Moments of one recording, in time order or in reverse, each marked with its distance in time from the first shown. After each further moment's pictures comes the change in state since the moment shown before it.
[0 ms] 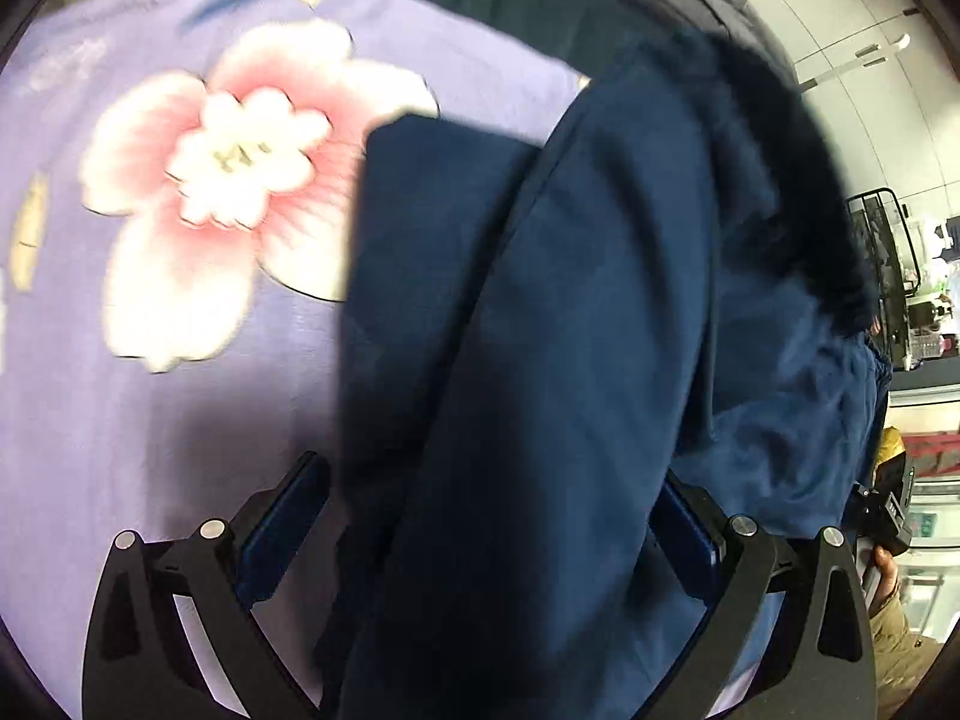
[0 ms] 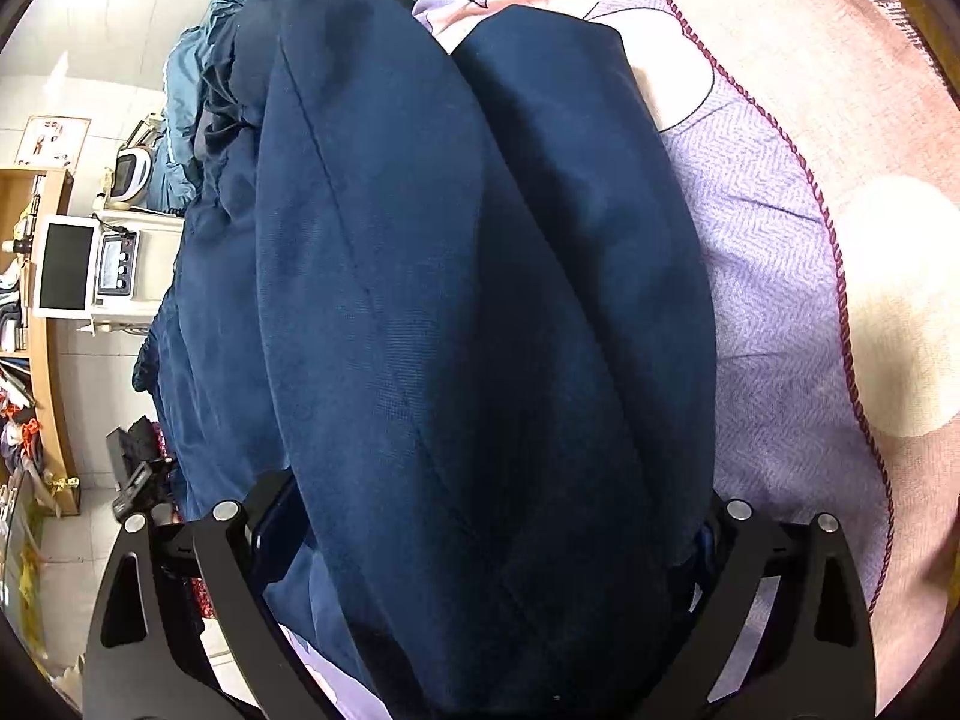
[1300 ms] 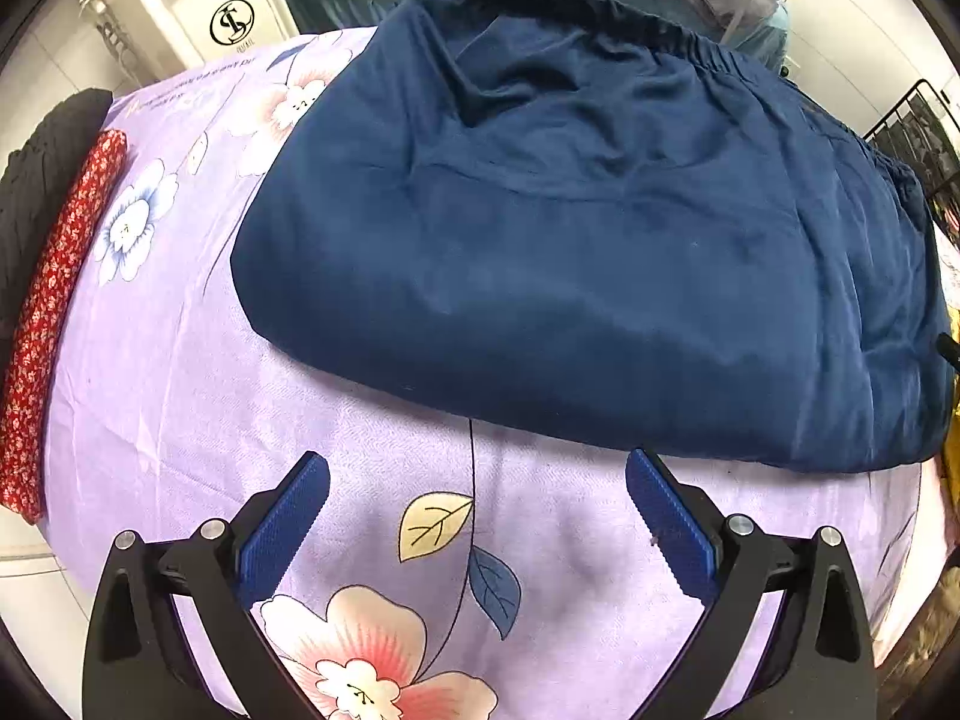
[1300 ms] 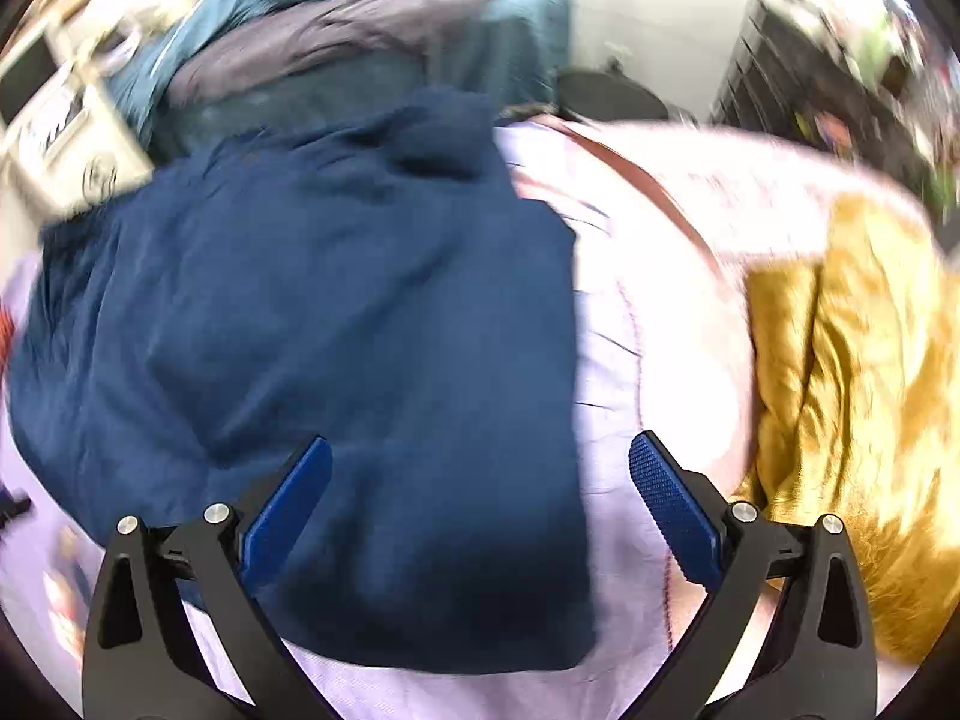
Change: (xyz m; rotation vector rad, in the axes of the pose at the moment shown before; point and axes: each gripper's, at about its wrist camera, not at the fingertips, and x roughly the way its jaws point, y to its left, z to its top) left arm -0.054 -0.154 -0.235 0.088 -0.117 0.399; right arm -0.068 0.062 -0.061 -0.374 -0.321 -0.456
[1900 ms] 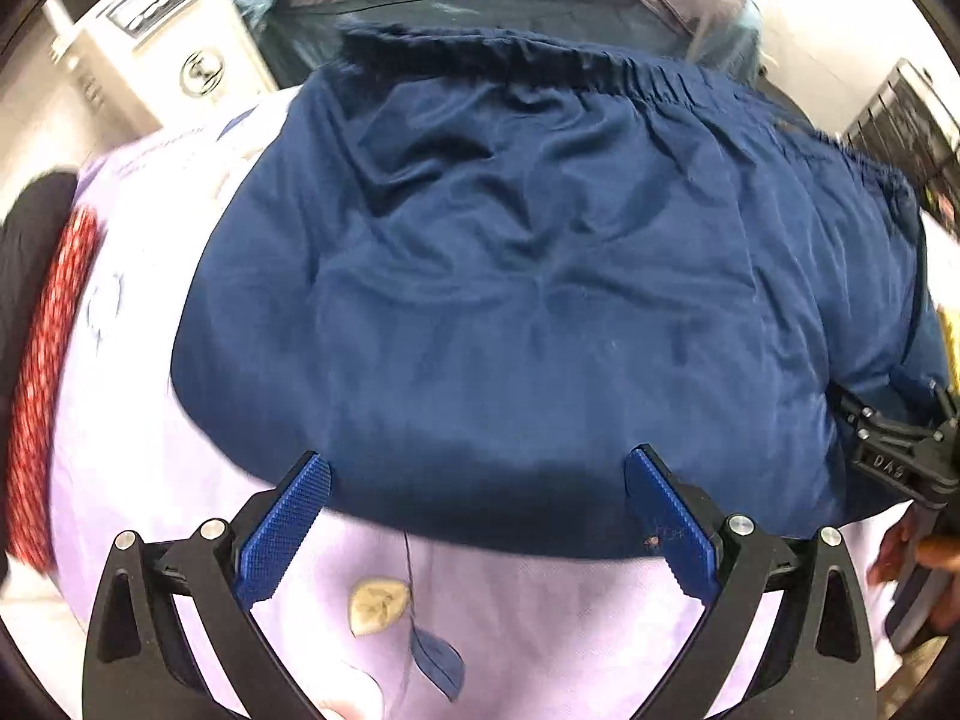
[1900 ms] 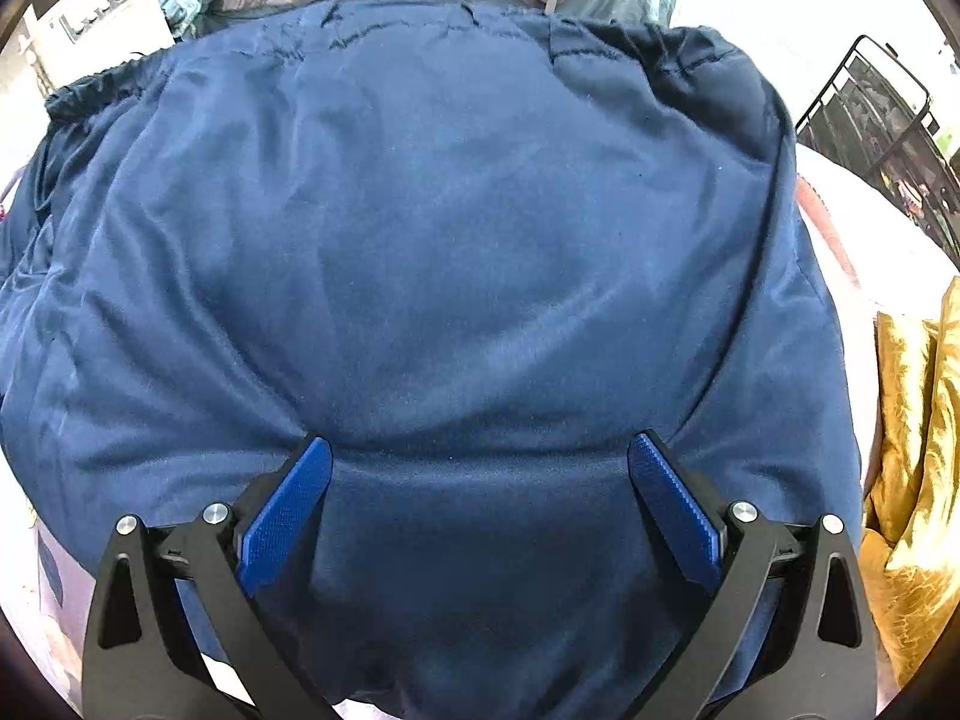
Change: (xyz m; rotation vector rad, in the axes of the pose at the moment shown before) left arm 0.005 -0.042 0.047 0.040 -0.064 0.016; right arm 0.069 0.124 -0.010 -0.236 0.080 -0.052
